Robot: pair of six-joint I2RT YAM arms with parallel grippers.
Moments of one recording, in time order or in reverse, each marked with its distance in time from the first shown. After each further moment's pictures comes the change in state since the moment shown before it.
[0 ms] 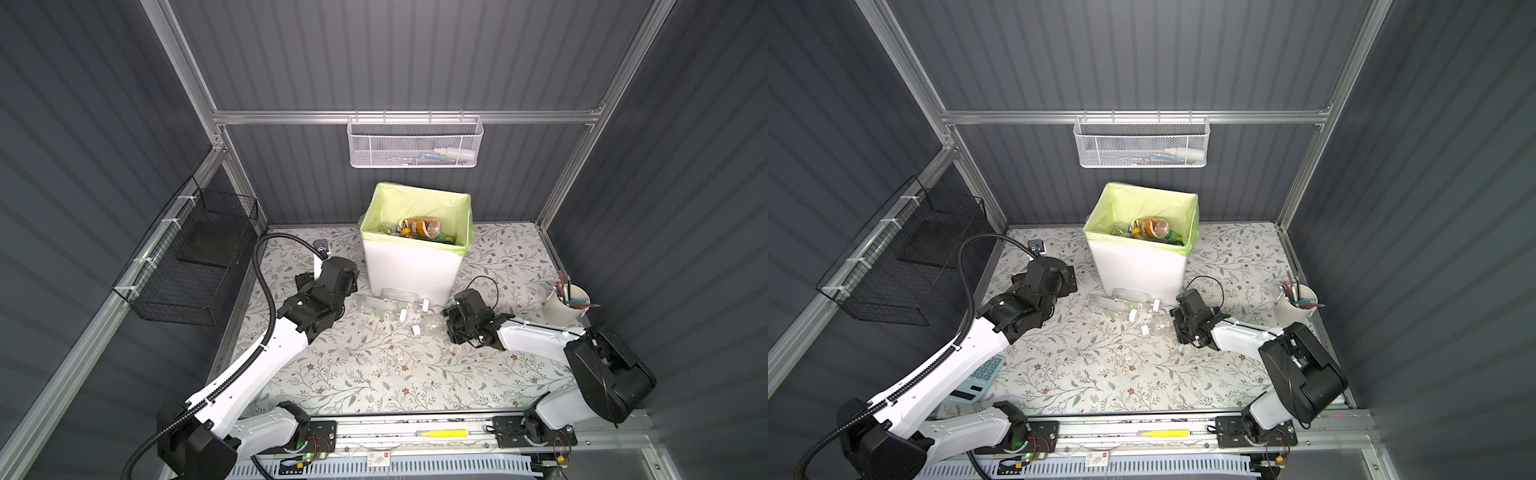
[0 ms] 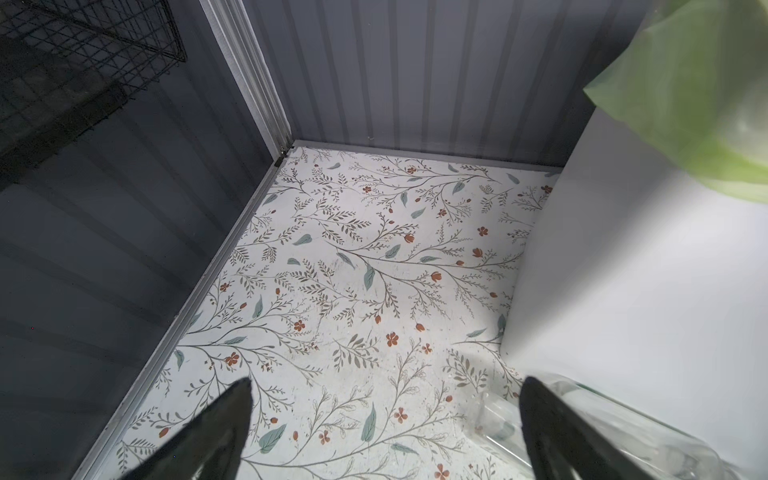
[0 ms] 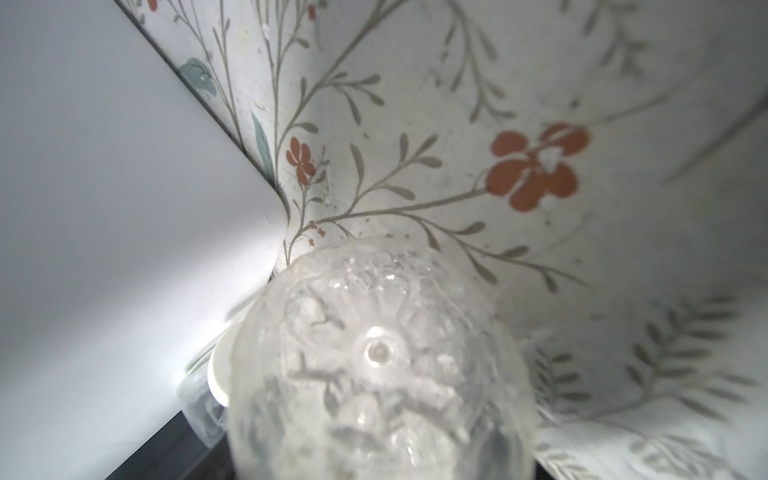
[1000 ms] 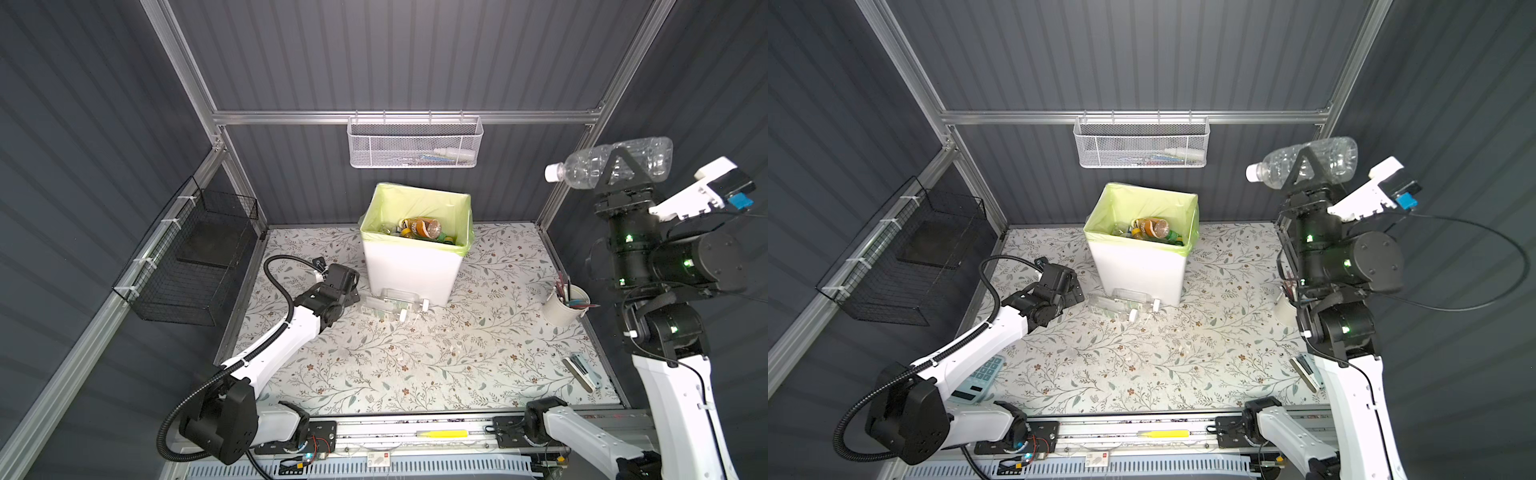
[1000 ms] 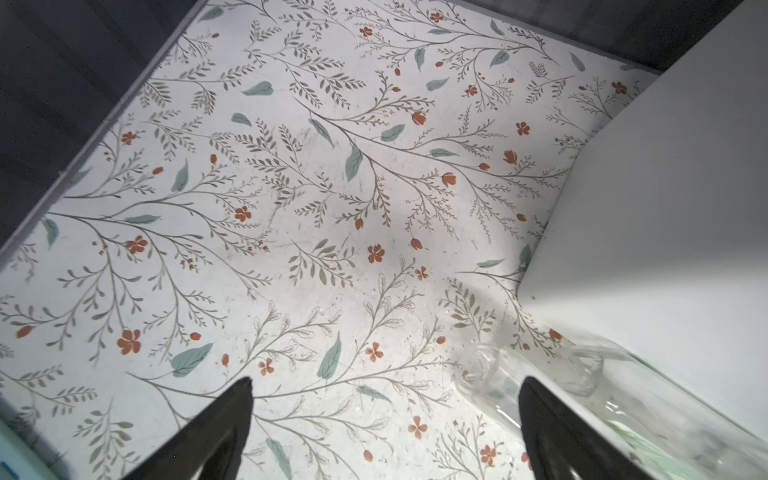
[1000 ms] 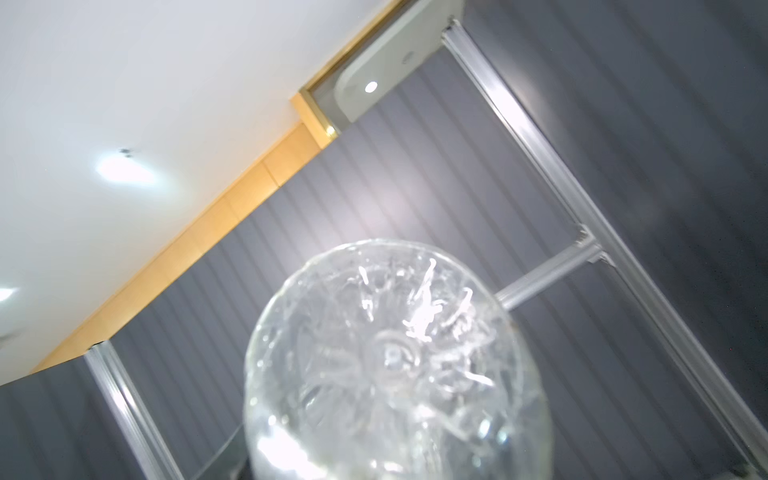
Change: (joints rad) left arm 0.113 0.164 -0.121 0.044 0.258 -0.256; right arm -0.374 -0.452 0.964 -0.005 0.179 -1.187
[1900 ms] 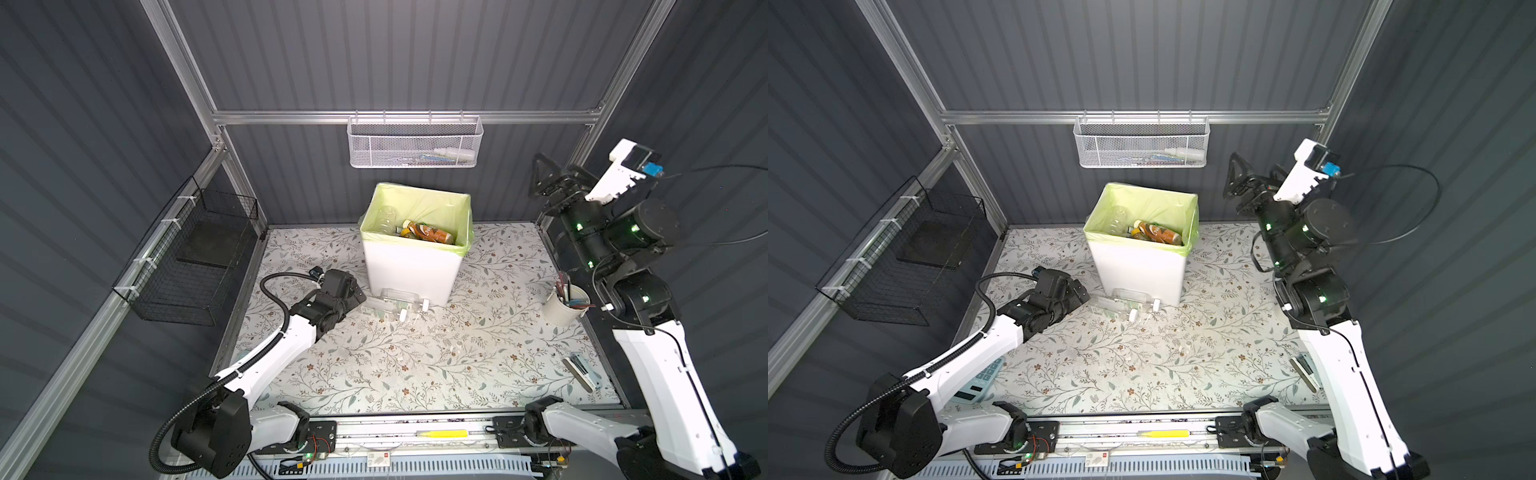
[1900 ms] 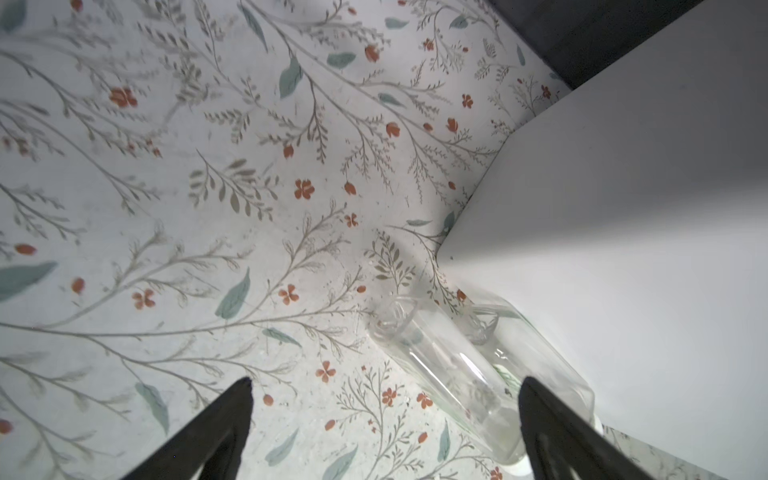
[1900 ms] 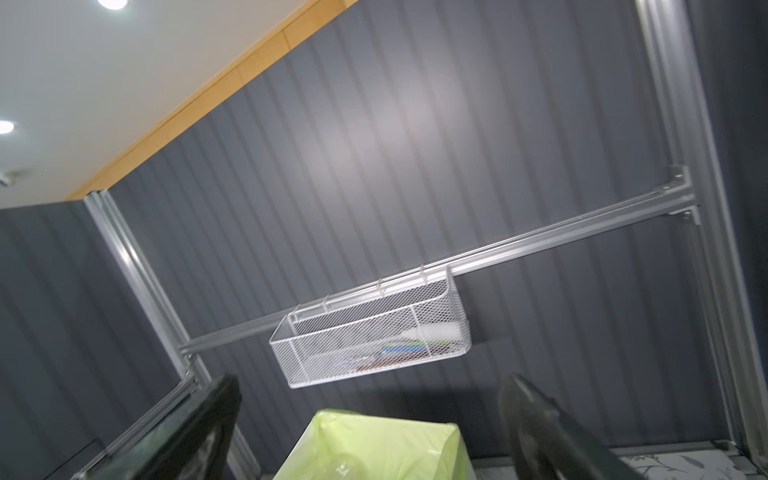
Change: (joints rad) left arm -0.004 -0.067 -0.106 0.095 0.229 -0.286; right arm 0.084 0.062 -0.052 -0.148 -0.055 -0.148
